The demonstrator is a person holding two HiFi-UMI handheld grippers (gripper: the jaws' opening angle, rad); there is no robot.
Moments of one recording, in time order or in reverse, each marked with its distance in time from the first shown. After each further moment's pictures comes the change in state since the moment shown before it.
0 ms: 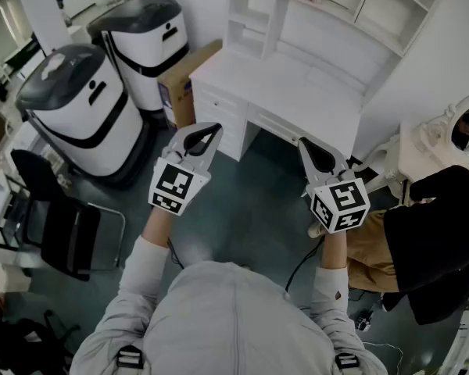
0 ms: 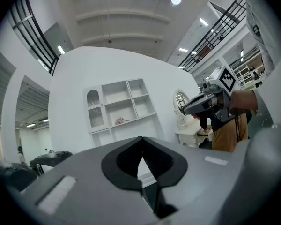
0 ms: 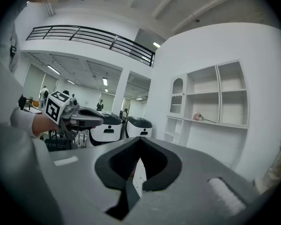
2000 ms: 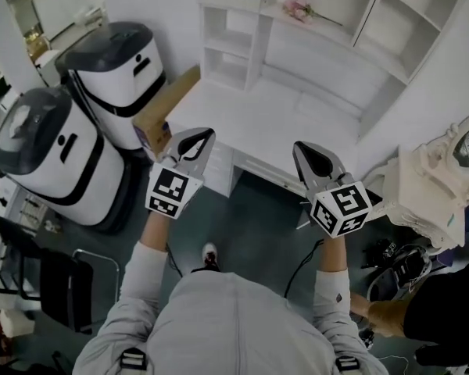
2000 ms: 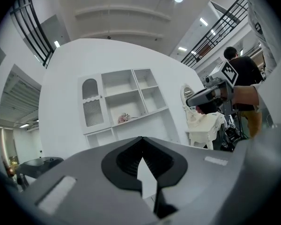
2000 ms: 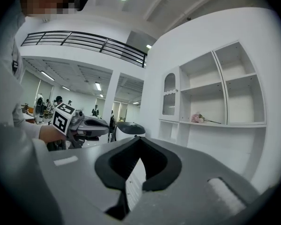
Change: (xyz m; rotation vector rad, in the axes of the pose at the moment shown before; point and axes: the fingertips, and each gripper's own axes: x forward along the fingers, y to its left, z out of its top) left arm 0.210 0.138 -0.041 0.014 -0.009 -0.033; right arm 0.172 -0.150 0.020 0.056 -0.070 -0.008
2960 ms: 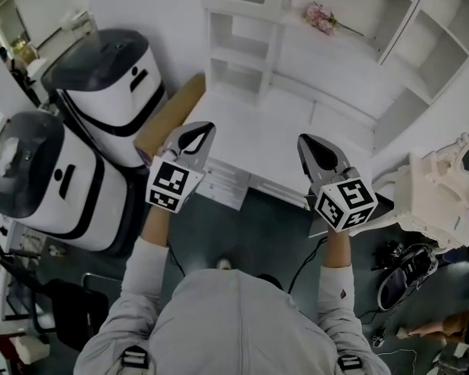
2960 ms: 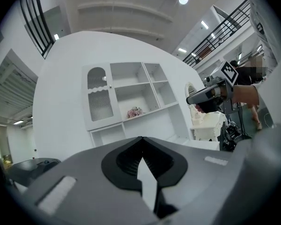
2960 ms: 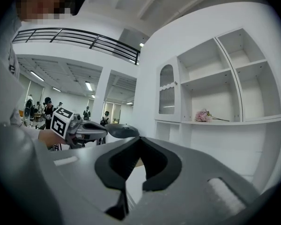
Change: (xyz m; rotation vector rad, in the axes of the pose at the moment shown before) left arm 0.074 0.149 -0.051 -0.009 -0.004 -0.058; right arm 0.159 -0.032 0.016 0.048 -0.010 -0.078
